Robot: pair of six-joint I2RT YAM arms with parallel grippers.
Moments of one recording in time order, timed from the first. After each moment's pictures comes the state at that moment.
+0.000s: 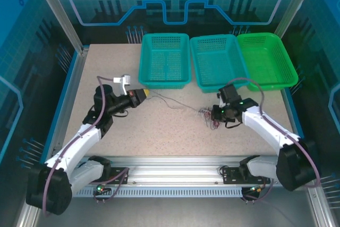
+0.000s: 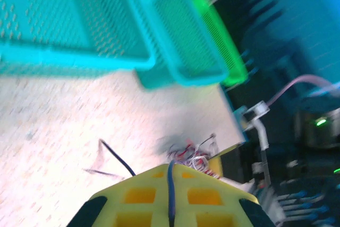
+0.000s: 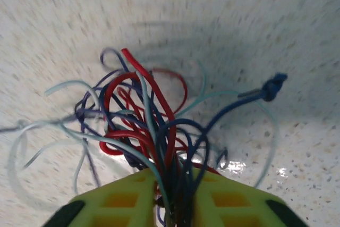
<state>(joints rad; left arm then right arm) -0.30 1.03 0.57 0.08 0.53 -0.65 0.42 1.28 0.77 -0.72 -0.06 0.49</state>
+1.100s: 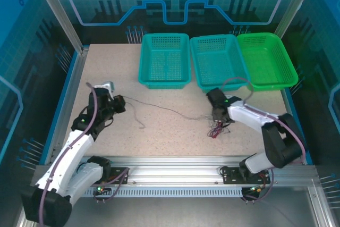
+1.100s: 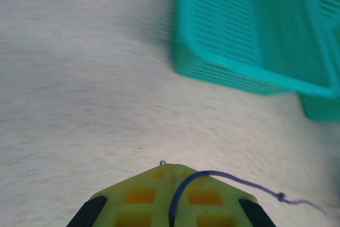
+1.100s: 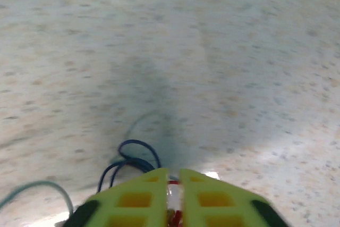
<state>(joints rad) -0.12 0.86 0.67 -0.49 0.04 -0.51 0.37 1.41 0.75 -0.67 0.35 0.60</state>
